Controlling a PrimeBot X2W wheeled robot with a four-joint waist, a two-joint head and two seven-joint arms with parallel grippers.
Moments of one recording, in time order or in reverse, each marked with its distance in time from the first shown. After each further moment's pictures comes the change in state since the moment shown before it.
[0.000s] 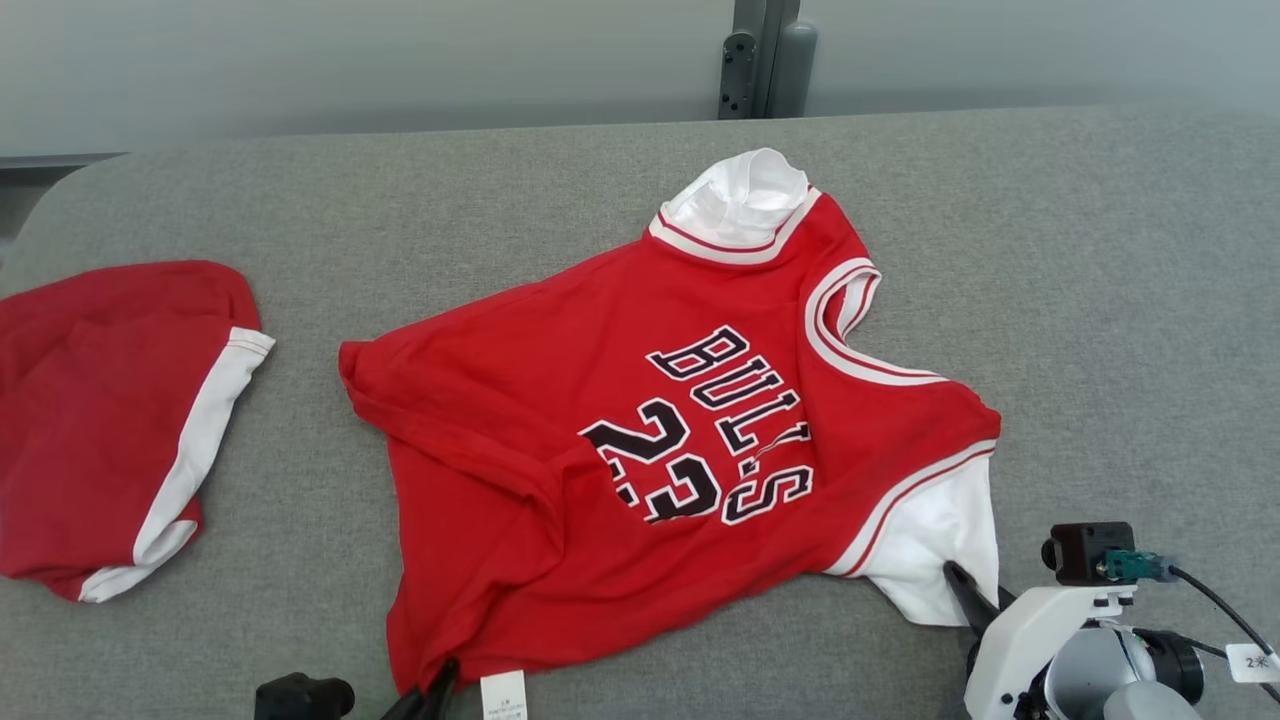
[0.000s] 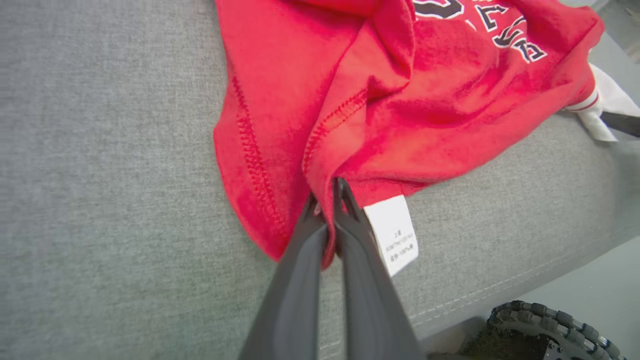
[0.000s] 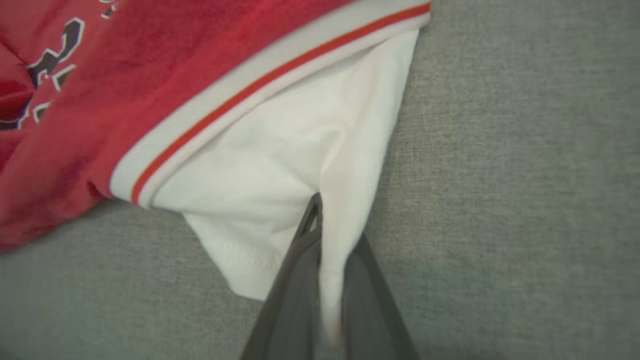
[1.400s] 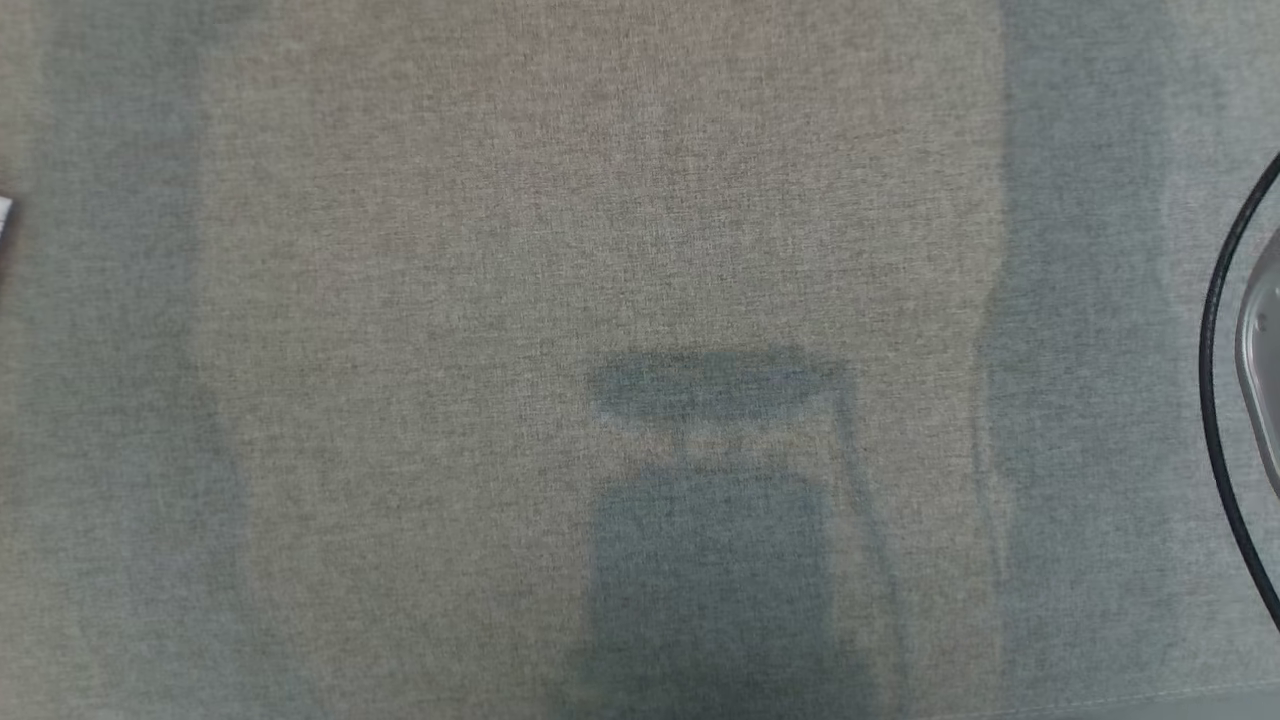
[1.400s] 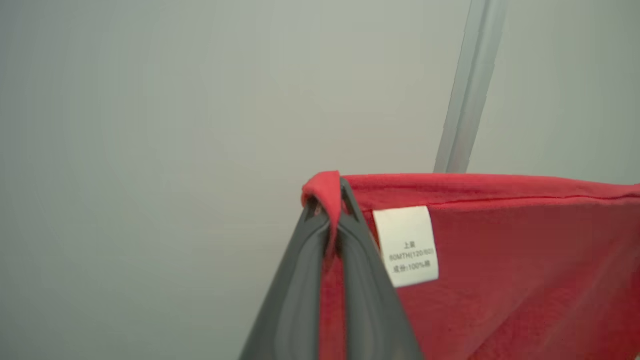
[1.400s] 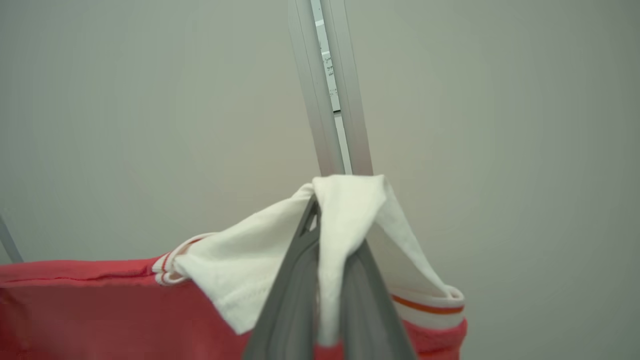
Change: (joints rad) left arm -1.671 0.033 0.151 0.342 -0.108 0.035 0.055; right arm -1.602 0.103 -0.249 0.106 -0.151 0.000 -0.014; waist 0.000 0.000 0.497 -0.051
